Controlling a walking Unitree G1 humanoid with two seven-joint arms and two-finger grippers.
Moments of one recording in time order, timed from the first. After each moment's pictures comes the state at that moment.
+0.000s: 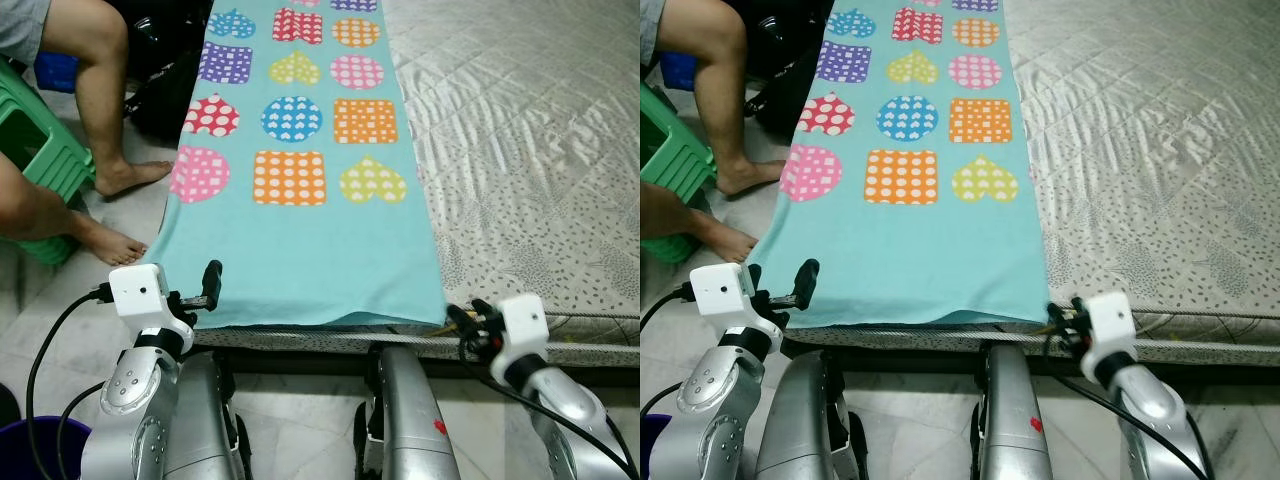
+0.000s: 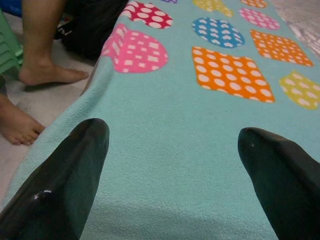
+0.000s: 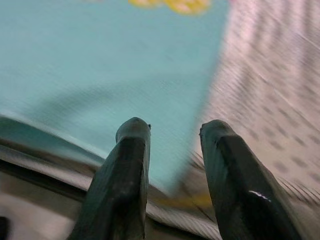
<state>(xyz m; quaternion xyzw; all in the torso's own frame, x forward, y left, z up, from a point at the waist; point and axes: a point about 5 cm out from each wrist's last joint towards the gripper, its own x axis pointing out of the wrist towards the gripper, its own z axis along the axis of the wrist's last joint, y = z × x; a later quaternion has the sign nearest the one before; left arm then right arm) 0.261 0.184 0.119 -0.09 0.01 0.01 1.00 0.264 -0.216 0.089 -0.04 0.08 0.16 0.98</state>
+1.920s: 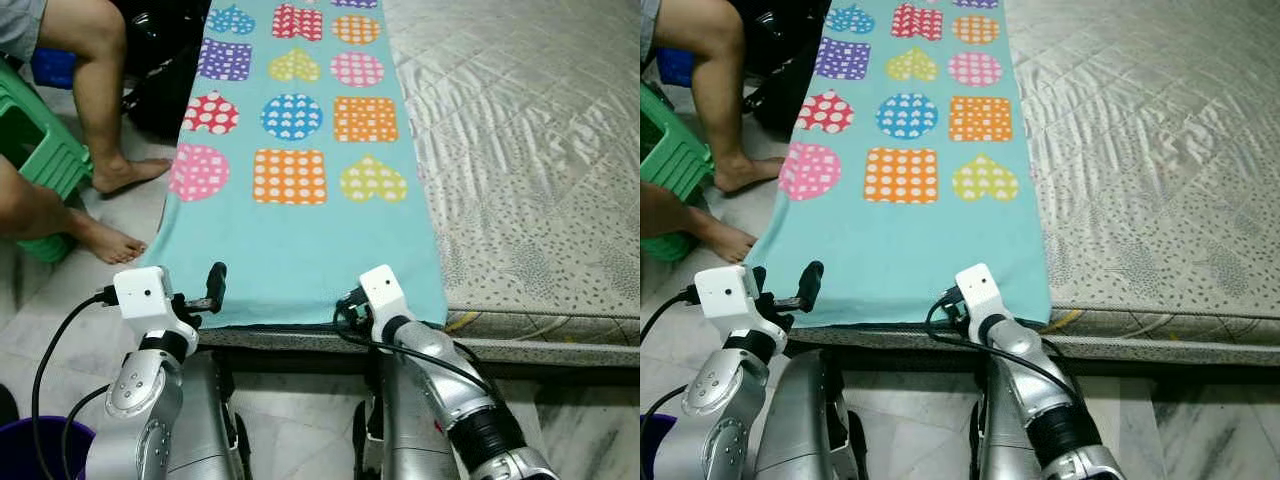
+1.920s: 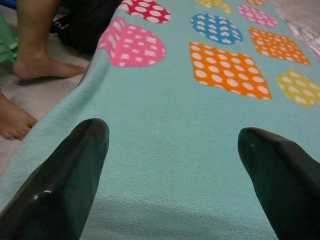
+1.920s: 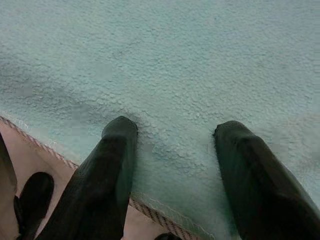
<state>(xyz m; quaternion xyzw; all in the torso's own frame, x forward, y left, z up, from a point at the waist) 0.259 0.180 0.118 -0.10 0.01 0.01 1.00 0.318 -0.101 0.065 -0.11 0.20 0.22 0.95</state>
